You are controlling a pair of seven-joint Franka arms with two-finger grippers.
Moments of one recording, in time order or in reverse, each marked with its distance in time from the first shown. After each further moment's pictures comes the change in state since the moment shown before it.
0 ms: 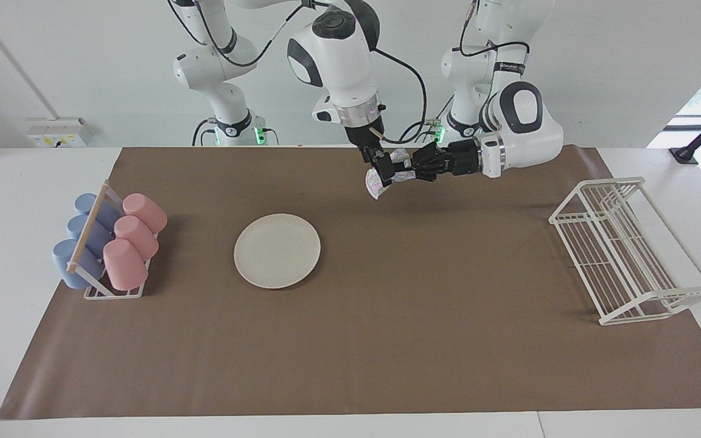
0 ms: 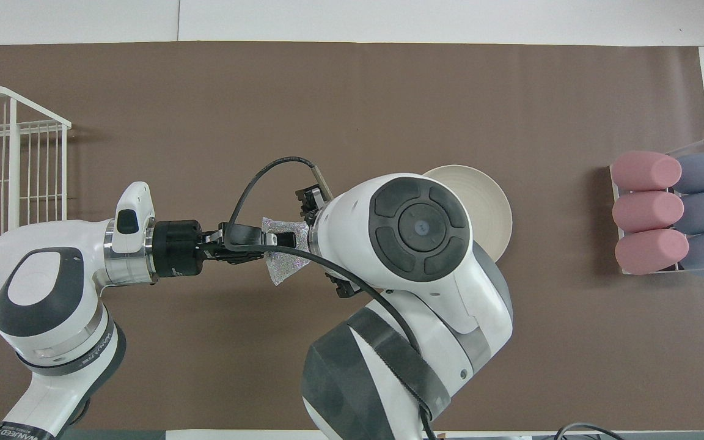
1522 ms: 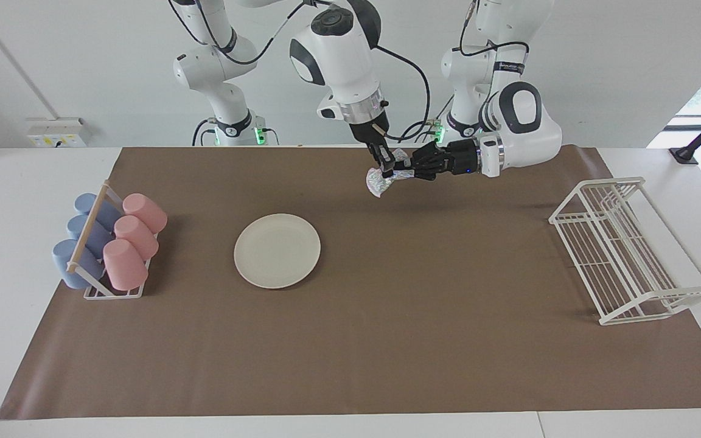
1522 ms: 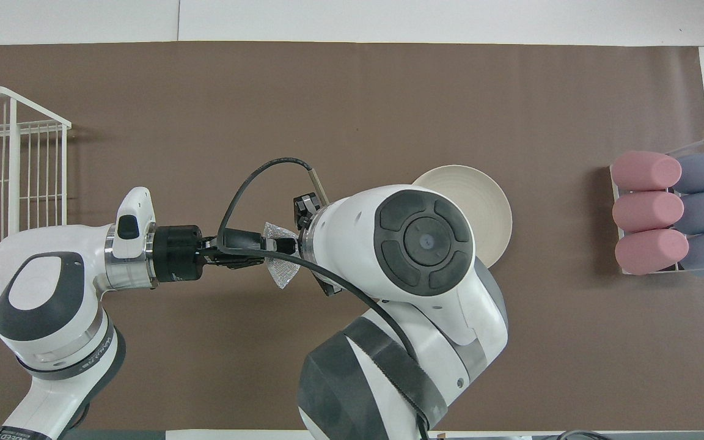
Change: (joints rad) left arm 0.000 -0.013 0.001 -0.021 0.000 -0.006 0.009; right arm 0.010 -0.011 0.005 -0.023 0.044 0.057 0.063
